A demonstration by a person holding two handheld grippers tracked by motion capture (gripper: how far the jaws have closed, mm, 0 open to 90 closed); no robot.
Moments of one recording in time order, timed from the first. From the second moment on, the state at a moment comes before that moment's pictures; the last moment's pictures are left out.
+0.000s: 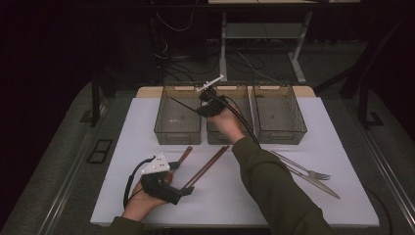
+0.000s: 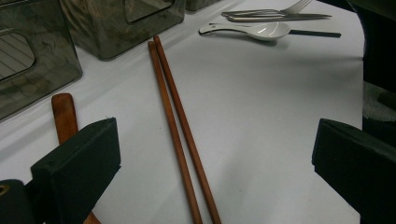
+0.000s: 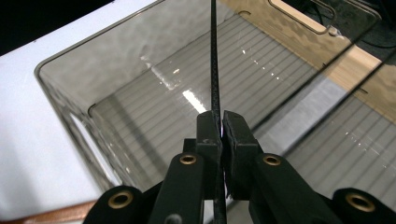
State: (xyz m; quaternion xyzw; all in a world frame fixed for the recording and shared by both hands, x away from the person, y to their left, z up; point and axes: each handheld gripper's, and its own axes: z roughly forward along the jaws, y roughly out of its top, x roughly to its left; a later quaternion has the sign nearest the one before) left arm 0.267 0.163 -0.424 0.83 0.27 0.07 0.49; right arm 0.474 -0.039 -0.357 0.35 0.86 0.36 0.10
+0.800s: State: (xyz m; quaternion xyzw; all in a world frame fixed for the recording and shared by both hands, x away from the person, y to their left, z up) left arm 0.267 0.163 -0.424 0.82 0.26 0.06 0.50; right arm 0.503 0.011 -0.368 0.37 0.86 0.33 0.09
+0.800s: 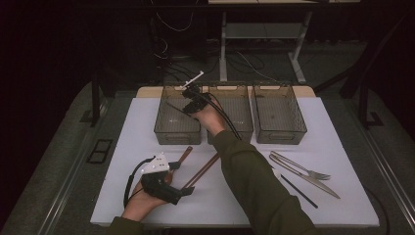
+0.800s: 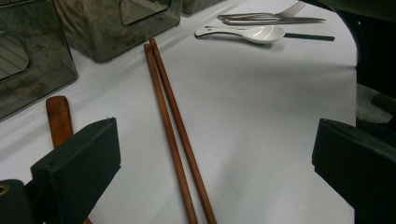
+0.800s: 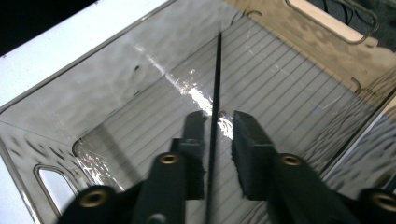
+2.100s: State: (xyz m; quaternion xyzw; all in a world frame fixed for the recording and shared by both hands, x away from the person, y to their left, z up) left arm 0.268 0.163 -0.427 0.83 0.27 0.06 0.49; right arm 0.390 -0.145 -0.308 0.32 0.80 0.48 0.17
